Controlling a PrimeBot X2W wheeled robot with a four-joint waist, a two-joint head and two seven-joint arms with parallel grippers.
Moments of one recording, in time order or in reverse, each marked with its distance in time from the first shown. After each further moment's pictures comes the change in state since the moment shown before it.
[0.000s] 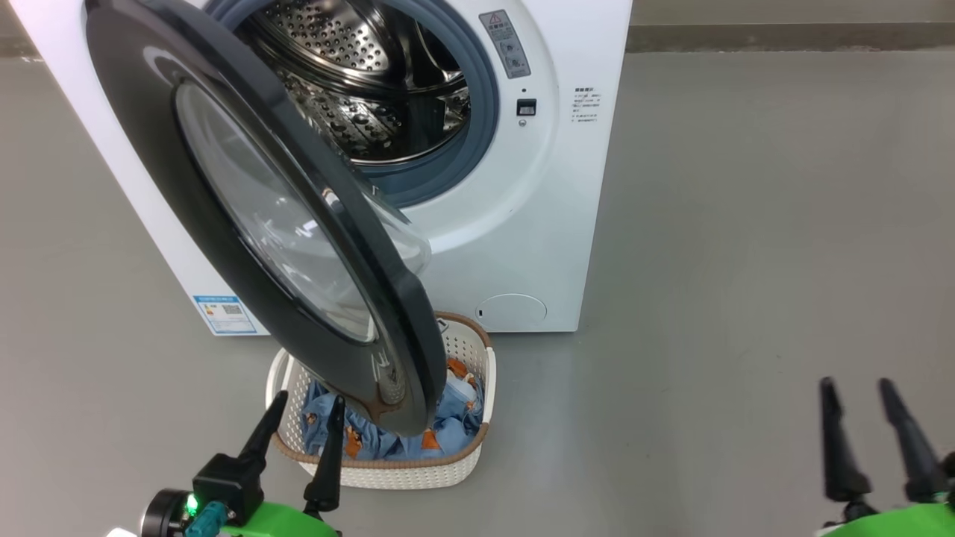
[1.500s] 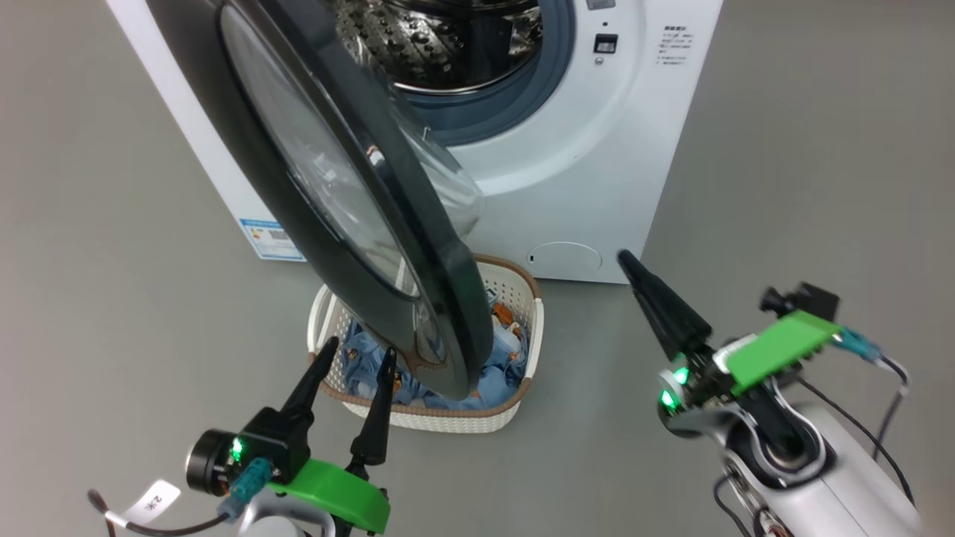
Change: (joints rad) left arm -0.098 -0.050 -0.069 -0.022 0.030 -0.010 0.000; right arm -0.535 -0.141 0.649 0.273 1.596 -0.001 0.316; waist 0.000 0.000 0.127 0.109
